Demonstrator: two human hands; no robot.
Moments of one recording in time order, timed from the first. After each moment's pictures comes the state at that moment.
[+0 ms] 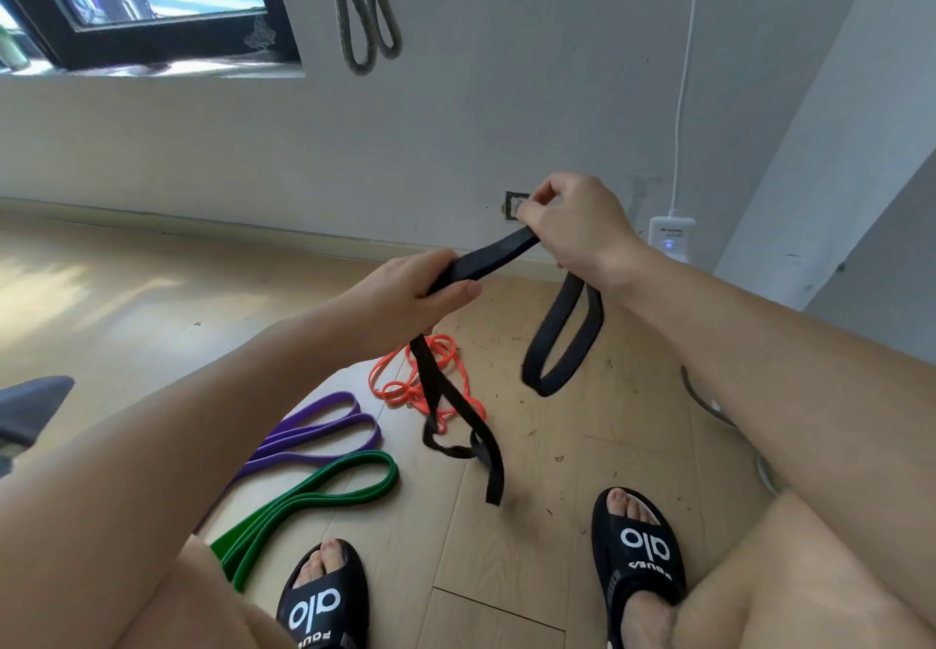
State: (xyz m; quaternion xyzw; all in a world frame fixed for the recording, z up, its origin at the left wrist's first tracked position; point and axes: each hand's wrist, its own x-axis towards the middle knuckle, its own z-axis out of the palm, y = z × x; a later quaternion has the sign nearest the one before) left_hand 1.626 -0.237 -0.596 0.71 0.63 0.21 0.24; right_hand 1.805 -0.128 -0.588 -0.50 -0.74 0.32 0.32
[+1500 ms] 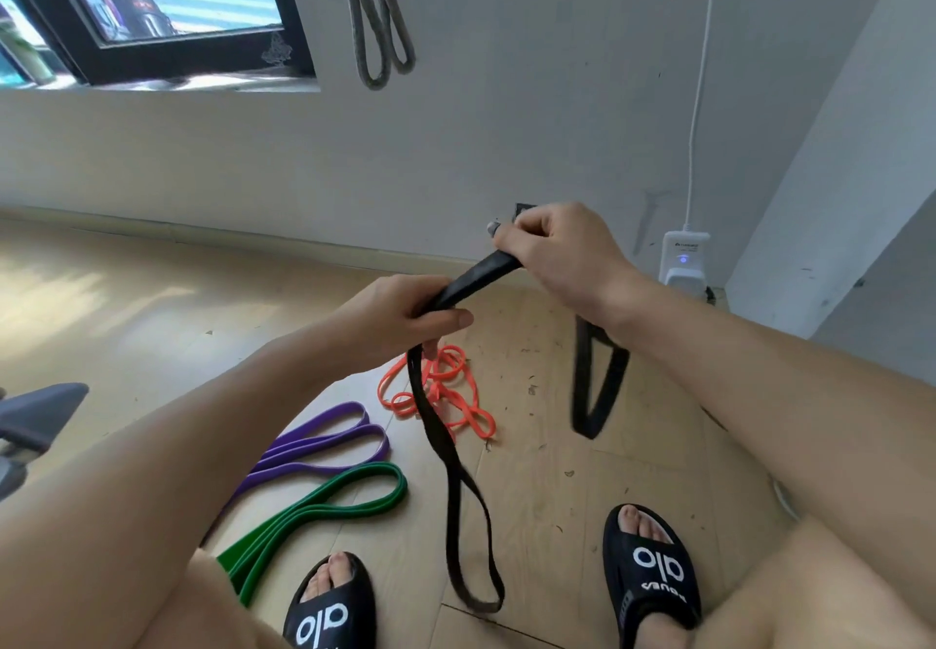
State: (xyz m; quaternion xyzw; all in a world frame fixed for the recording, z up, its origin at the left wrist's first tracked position) left_hand 1.606 -0.236 -0.602 0.68 0.66 0.21 0.26; right_hand 1.793 -0.142 -0.589 -0.40 -0.78 0.35 0.33
